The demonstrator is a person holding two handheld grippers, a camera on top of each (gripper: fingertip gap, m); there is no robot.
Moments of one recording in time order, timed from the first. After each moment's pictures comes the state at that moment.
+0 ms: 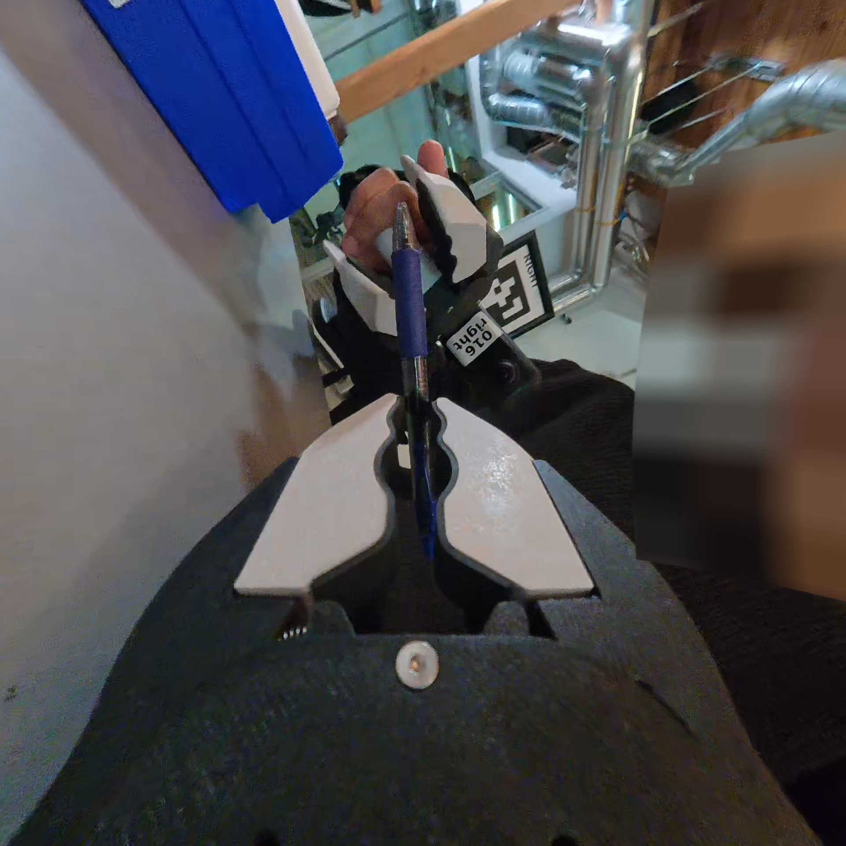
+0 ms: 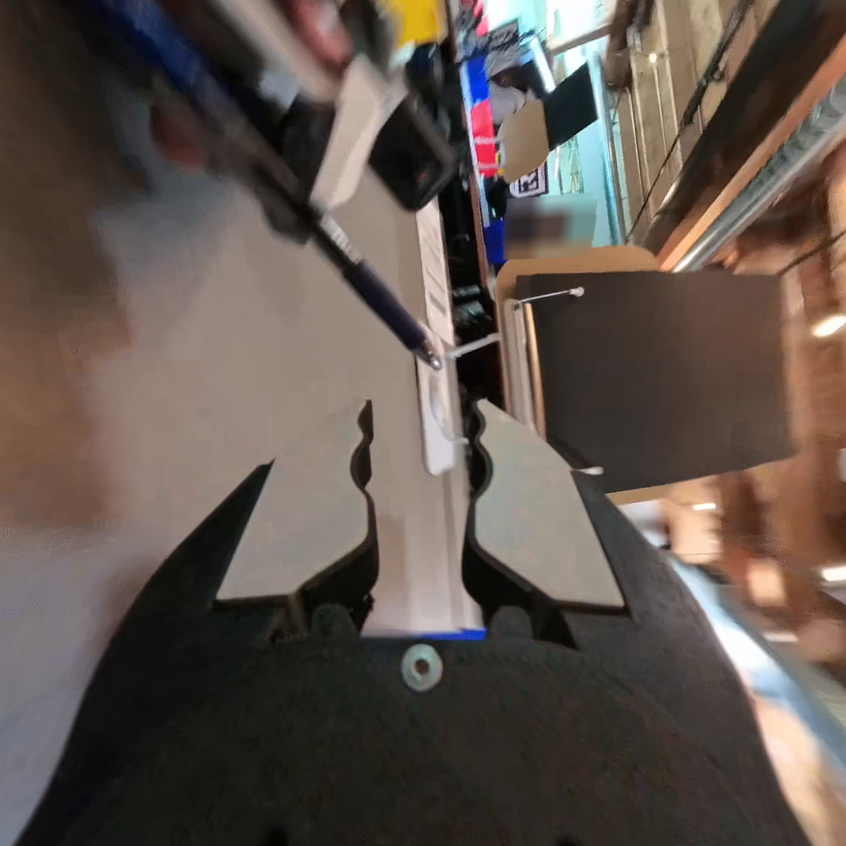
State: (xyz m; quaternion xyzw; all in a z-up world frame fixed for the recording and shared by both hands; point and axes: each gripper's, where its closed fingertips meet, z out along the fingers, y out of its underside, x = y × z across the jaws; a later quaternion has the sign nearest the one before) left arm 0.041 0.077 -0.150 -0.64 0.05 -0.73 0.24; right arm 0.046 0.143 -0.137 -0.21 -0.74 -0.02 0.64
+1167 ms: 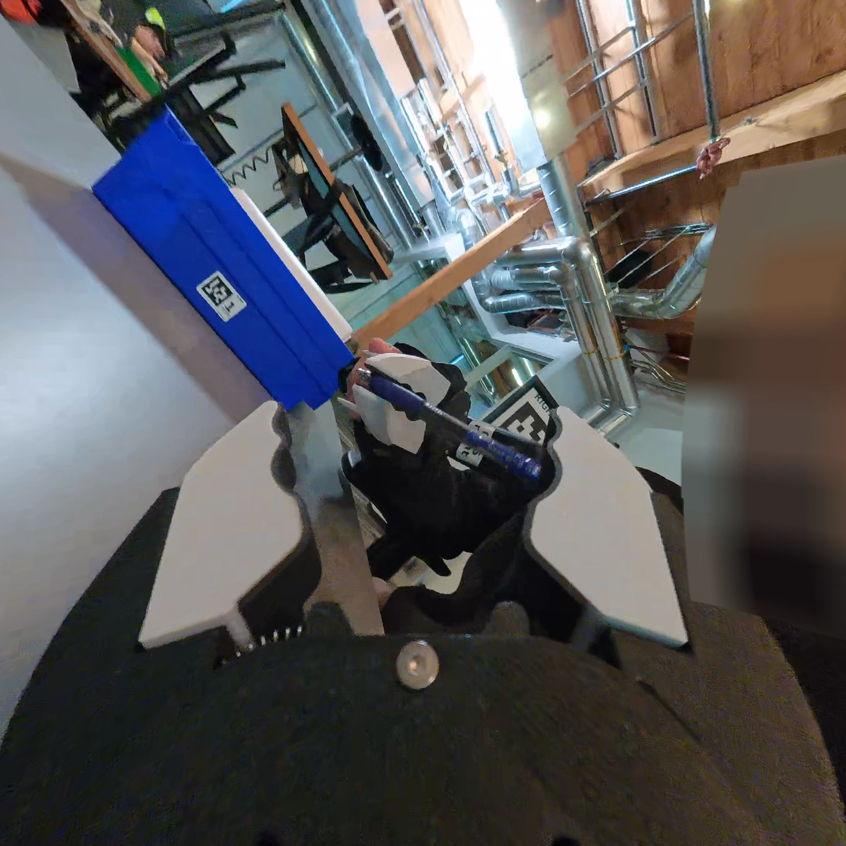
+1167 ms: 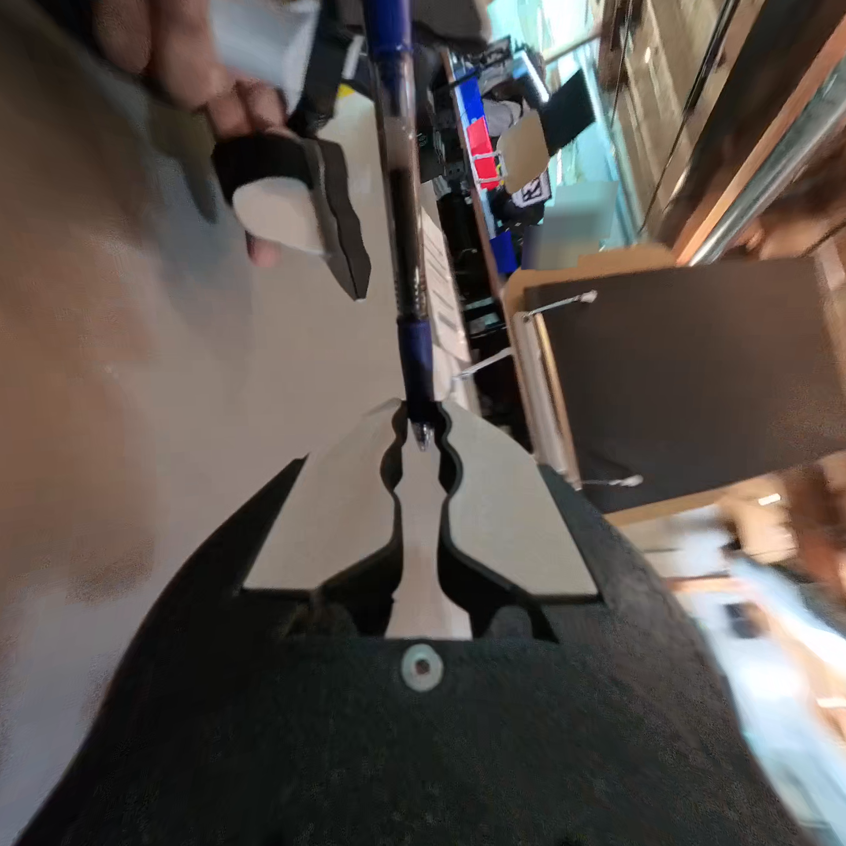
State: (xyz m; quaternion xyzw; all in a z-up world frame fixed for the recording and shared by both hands) left arm -0.017 0.097 -0.112 -0.57 -0.03 -0.68 0.46; right arm 0.025 0.142 -0.135 -0.25 -0.73 0.04 0.64
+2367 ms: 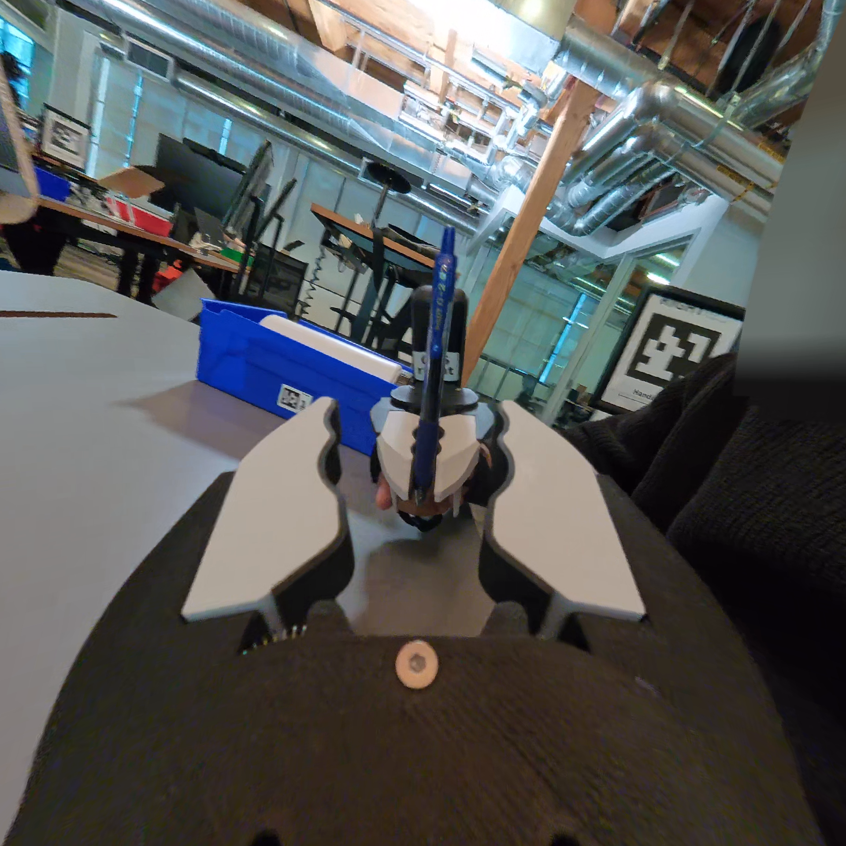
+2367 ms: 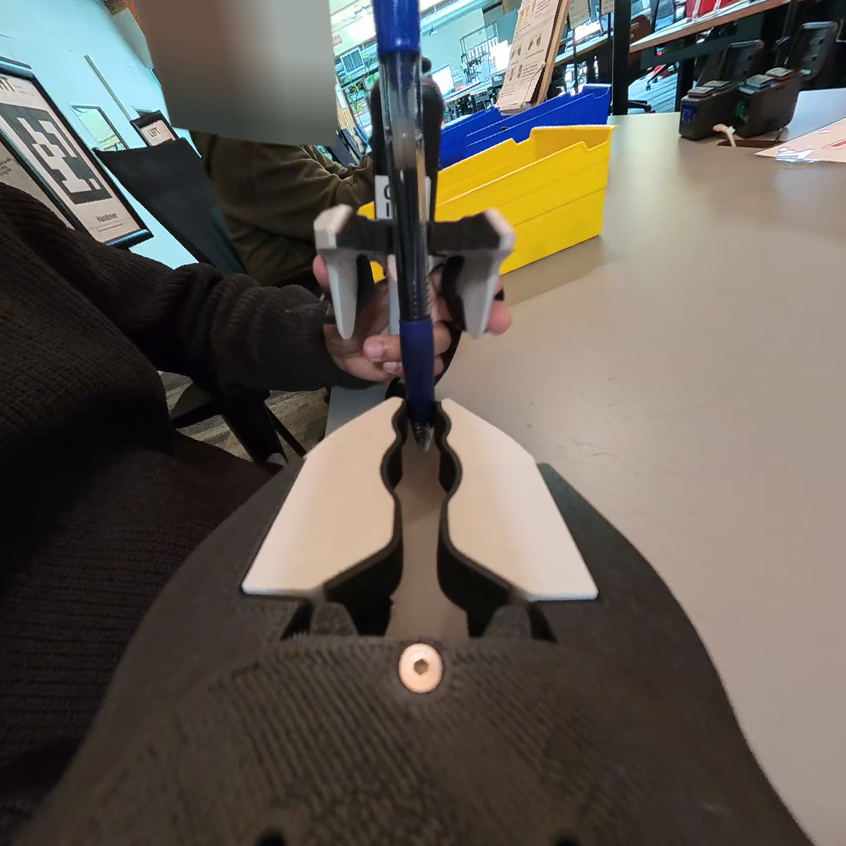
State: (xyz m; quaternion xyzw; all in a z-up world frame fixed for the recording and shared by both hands) left arm -0.004 0.079 -0.076 -0.59 0.12 -0.47 0.65; right arm 0.016 0.075 -0.139 -0.47 -0.59 0.62 0.21
